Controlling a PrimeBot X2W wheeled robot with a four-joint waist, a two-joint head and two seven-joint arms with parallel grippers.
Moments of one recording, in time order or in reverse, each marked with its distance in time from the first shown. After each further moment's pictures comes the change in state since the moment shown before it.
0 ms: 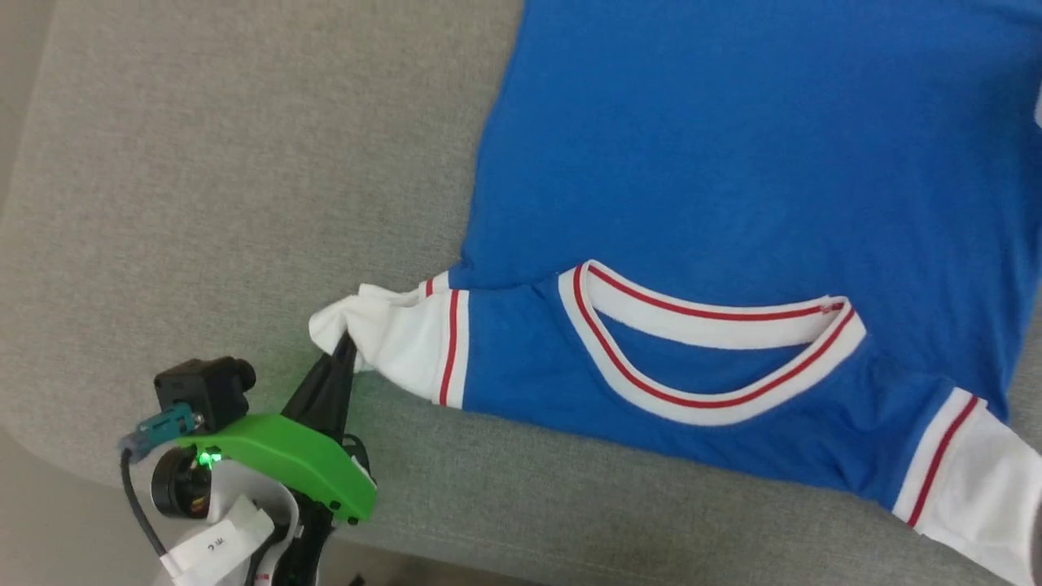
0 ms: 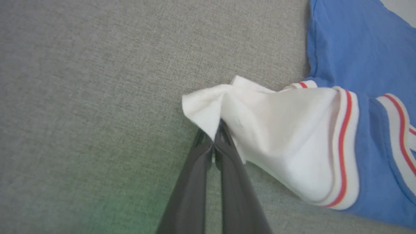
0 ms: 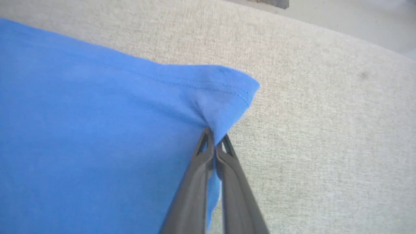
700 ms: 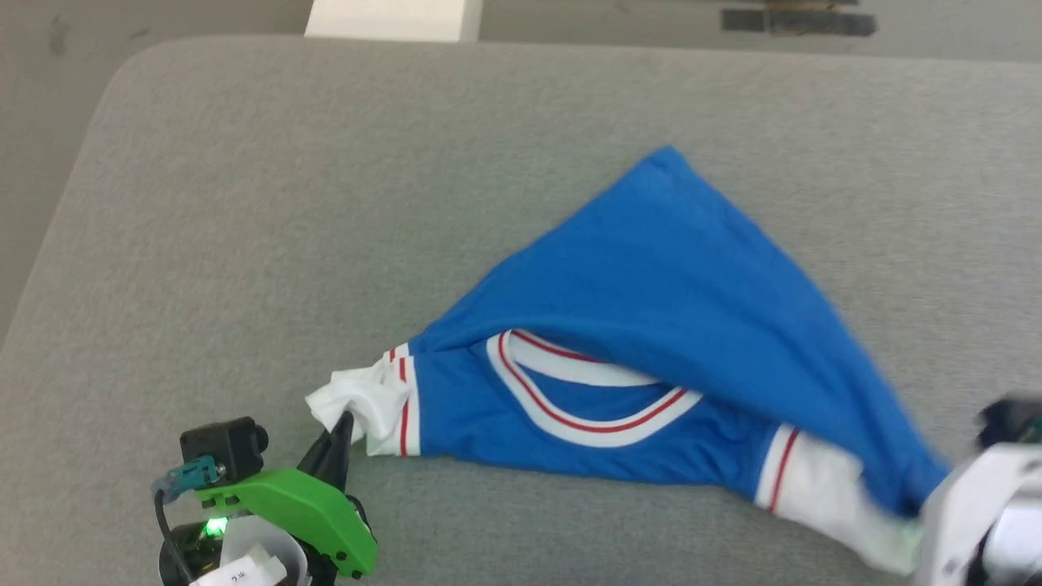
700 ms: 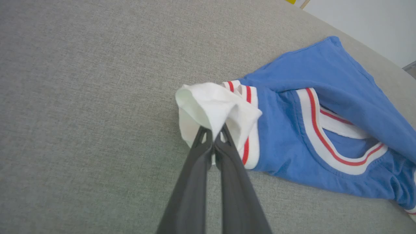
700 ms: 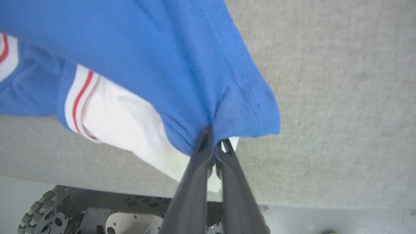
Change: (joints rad) left arm 0.085 0.000 -0.021 0.097 -0.002 0.043 0.013; right arm 0.990 0.088 0.020 -0.531 0.379 0.000 0.066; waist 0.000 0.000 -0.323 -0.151
